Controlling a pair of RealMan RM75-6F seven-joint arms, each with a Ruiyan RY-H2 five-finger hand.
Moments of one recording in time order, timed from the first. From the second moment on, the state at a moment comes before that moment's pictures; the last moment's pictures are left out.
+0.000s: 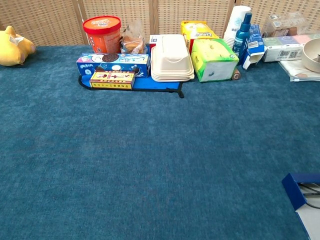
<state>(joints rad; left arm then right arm) 0.02 -1.04 -0.01 -1.48 1.64 1.71 -0.34 -0.02 -1.47 -0.22 -1.22 -1.74 1.62 -0.07</state>
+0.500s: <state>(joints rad) 0.01 -1.02 -0.02 -1.47 1.63 1.72 -0.40 -0.13 -1.58 -0.23 -0.97 -1.78 1.72 0.03</state>
